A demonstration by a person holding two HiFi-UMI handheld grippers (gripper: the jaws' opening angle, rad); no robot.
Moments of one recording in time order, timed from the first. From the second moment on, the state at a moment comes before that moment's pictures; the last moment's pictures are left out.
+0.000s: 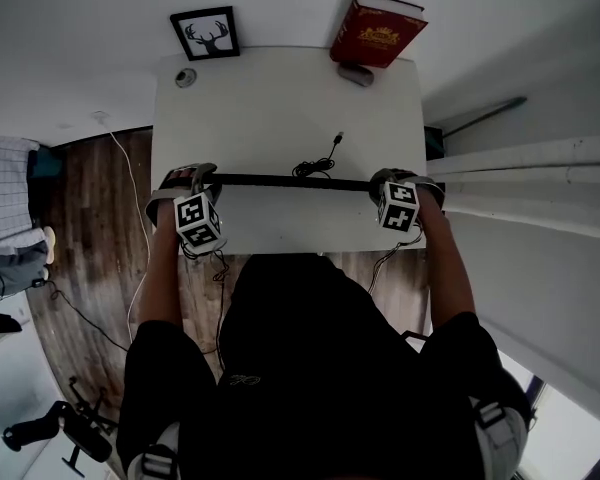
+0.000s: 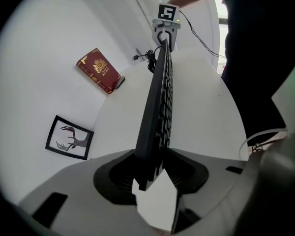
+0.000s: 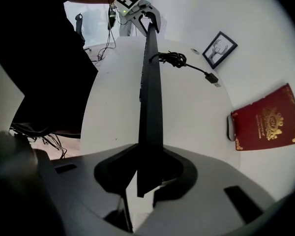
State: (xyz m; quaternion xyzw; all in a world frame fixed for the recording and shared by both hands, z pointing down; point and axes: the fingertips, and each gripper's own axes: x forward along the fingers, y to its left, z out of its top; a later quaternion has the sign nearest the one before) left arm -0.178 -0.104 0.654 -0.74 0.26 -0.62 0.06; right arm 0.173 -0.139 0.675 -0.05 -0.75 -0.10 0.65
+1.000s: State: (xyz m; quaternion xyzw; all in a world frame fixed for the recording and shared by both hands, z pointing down) left arm -0.167 -0.218 0.402 -0.56 0.46 -0.62 0.30; right arm 0.190 -0.237 0.369 0.31 -0.62 -0.41 0.59
